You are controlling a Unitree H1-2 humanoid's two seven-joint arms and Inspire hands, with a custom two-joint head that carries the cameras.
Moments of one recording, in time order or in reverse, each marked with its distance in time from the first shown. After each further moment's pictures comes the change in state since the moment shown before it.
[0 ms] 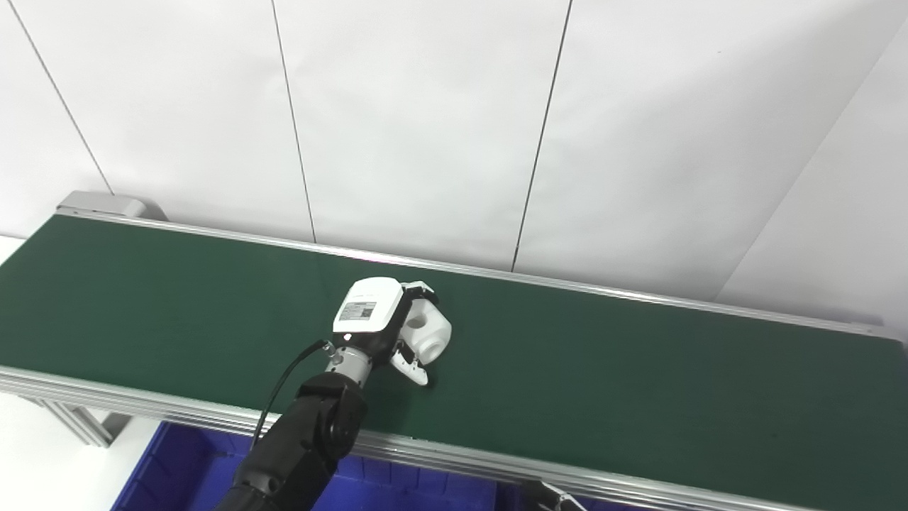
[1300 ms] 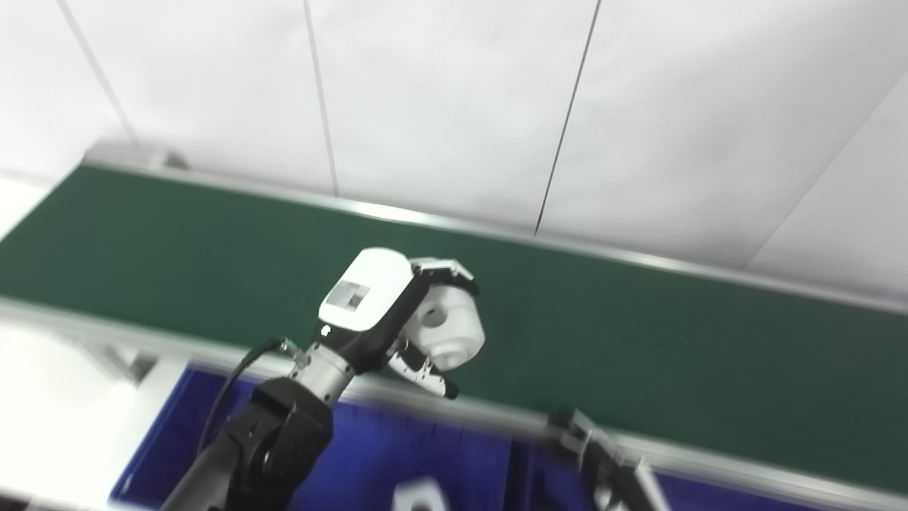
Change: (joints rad) left arm 0.425 0.107 -0.001 -0.973 -0.025 0.076 -0.403; right arm 0.030 -0.054 -0.009 -0.197 0.020 0.009 0.030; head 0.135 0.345
